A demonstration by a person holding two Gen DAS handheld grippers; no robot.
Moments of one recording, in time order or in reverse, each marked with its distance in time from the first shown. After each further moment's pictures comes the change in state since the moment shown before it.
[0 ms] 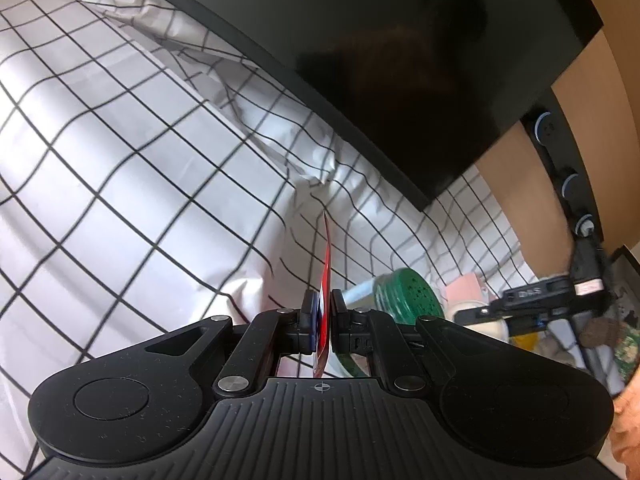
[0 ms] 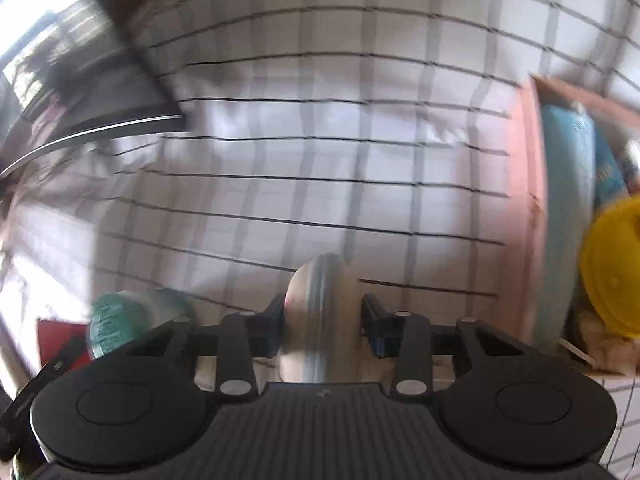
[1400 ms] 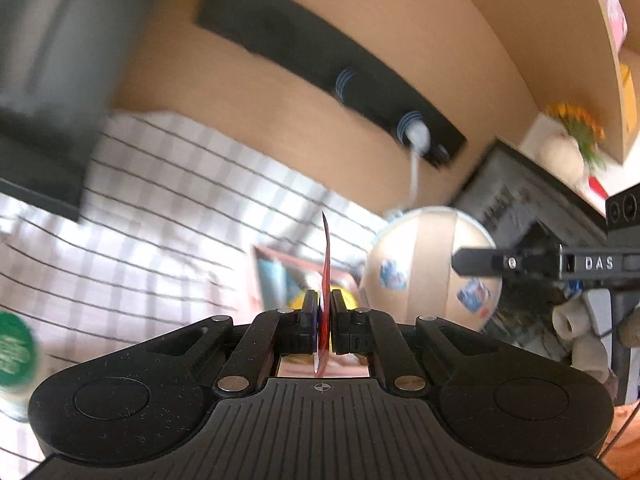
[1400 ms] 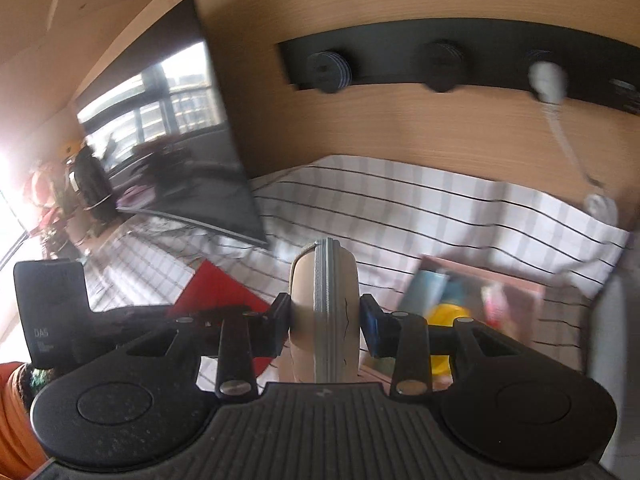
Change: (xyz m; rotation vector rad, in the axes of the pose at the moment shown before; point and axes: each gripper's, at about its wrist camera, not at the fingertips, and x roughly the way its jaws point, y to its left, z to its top) left arm 0.066 -0.300 -0.041 0.363 0.118 -0.240; right arm -0.251 -0.111 -0.087 -0.242 -0.474 0.144
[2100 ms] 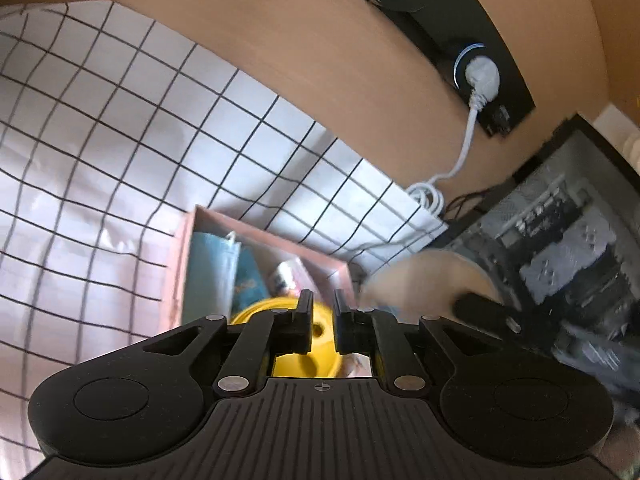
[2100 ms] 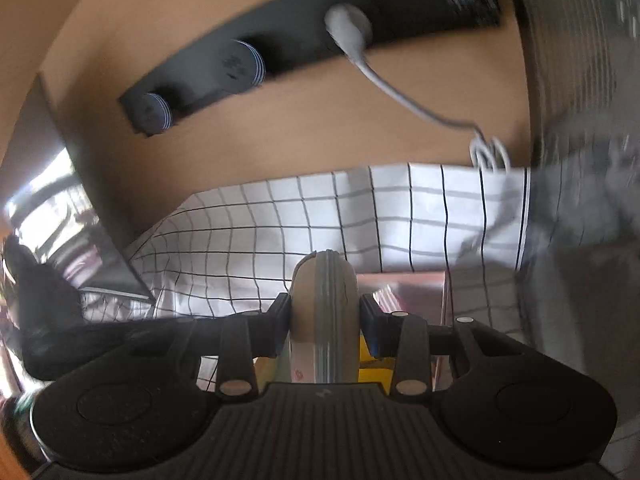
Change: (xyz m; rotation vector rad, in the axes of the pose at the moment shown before) left arm 0.157 -0.007 0.015 -0.131 0.147 0.028; right arm 0.044 -0.132 -0.034 0.245 -0.128 -0.135
